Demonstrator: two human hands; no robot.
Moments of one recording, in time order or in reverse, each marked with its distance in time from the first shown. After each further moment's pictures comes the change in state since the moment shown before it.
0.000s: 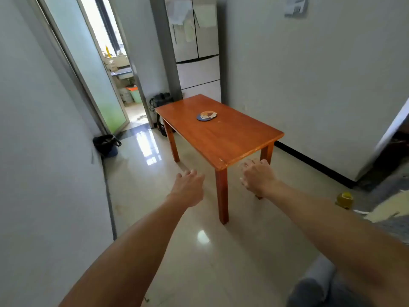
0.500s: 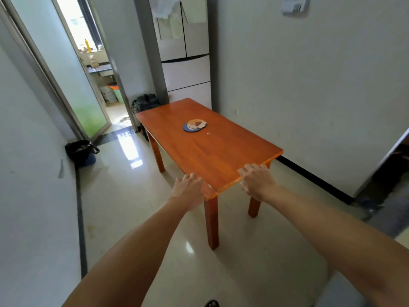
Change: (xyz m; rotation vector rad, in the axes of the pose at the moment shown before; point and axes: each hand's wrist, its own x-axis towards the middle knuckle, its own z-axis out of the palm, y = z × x) left_hand 0.225 -0.030 0.037 -0.090 -0.046 0.028; right_hand 0.174 0.106 0.076 -0.085 -0.087 -0.017
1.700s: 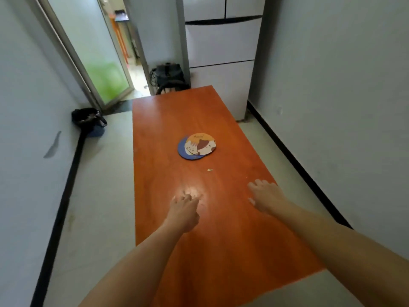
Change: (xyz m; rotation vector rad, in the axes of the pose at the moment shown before) left_hand 0.506 -0.077 0.110 -0.136 -0.317 -0.423; right_hand 0.498 0.263 0.236 0.129 -0.332 -0.224
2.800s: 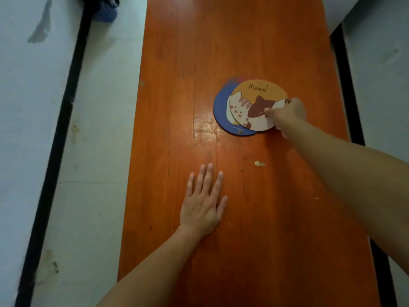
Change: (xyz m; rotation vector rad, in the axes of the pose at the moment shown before) left_hand 0.158 -0.060 0.133 -0.182 0.212 -0.165; right_hand 0.401 -0.051 0.039 0.924 -0.006 0.696
